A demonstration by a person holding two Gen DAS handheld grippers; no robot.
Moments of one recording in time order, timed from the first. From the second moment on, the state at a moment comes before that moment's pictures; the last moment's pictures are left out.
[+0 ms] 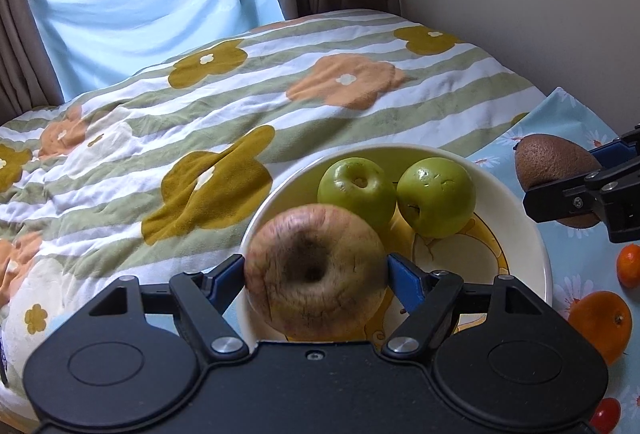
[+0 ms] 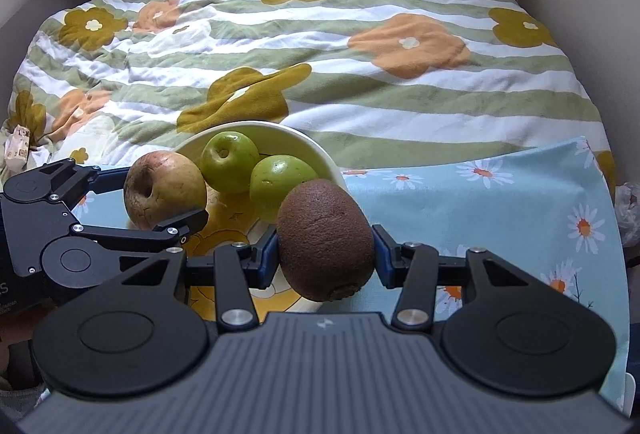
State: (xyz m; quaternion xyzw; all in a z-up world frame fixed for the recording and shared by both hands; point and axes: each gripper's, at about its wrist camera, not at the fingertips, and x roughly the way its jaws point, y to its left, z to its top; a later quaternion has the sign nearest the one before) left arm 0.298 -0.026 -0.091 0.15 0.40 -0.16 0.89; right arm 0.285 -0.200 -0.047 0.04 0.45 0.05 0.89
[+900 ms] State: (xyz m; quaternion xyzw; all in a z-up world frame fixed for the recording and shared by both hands) left arm 0.238 0.035 -0.040 0.11 0.37 -0.11 0.92; right arm 0.284 -0.149 -0.054 -0.02 0.46 0.11 0.88
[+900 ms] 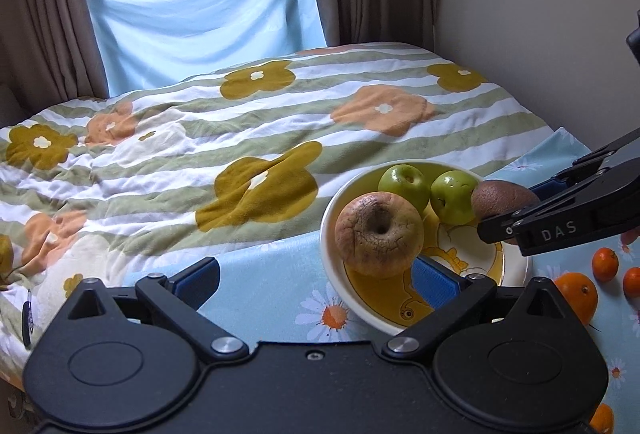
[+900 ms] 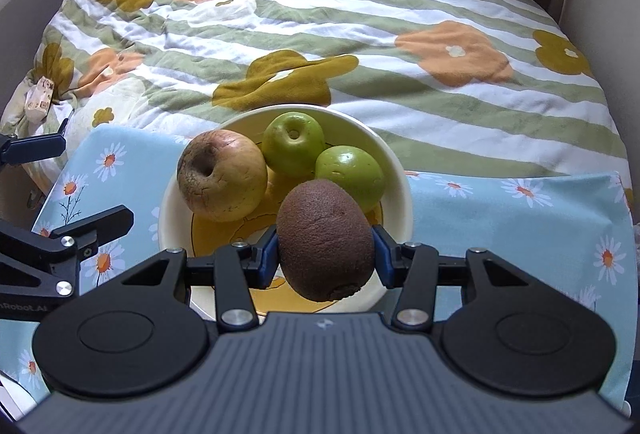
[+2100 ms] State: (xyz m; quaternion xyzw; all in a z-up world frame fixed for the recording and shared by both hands) left arm 0.208 0.062 -0.017 0.08 0.35 -0.12 0.93; right arm 0.255 -0.132 -0.028 -0.04 0.42 0.09 0.90
